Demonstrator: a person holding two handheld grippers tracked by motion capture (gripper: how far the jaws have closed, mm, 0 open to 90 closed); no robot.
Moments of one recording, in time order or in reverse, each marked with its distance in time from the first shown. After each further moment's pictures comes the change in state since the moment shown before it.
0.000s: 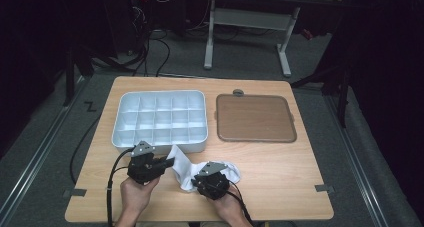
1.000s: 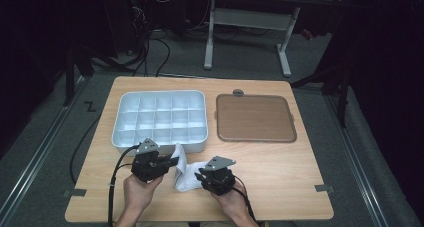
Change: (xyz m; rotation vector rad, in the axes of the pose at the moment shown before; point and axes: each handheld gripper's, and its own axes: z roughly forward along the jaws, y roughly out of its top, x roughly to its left) left arm -0.012 0.000 0.006 0.032 -0.024 0.028; right arm -0.013 0.011 -0.033 -0.070 -0.057 0.029
